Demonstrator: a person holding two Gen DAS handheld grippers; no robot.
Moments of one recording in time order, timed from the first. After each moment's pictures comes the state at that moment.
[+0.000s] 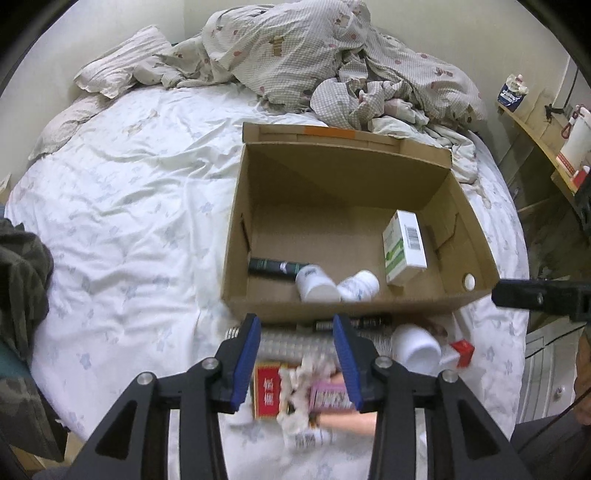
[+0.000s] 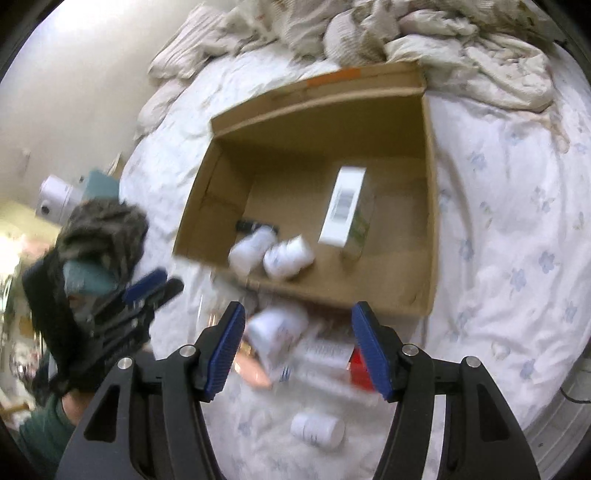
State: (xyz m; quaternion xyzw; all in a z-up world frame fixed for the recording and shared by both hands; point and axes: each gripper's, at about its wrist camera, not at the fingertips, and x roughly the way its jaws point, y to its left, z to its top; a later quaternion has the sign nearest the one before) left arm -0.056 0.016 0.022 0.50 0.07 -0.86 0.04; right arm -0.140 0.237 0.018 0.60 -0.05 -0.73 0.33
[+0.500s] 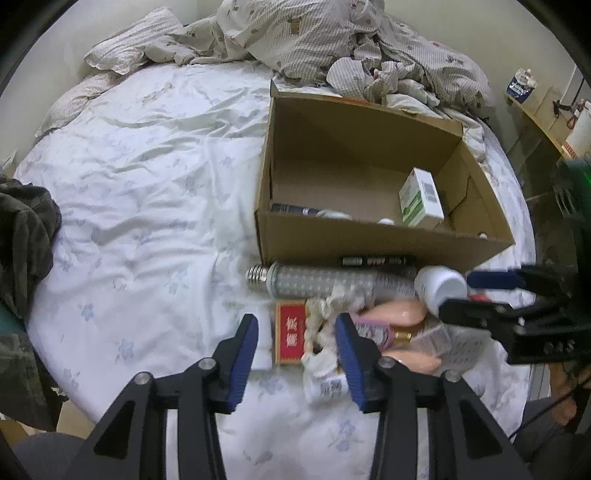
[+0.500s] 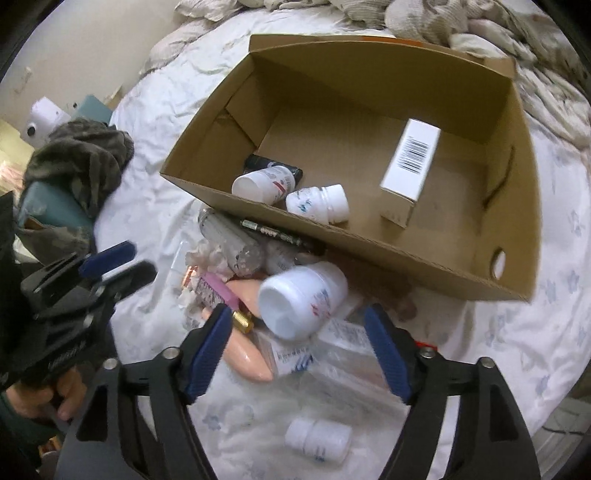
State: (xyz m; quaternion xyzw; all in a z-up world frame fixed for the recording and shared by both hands) left arm -0.011 0.003 -0.003 0.52 0.08 -0.85 0.05; right arm -0.101 0.173 -0.027 0.60 0.08 -0.72 0.34
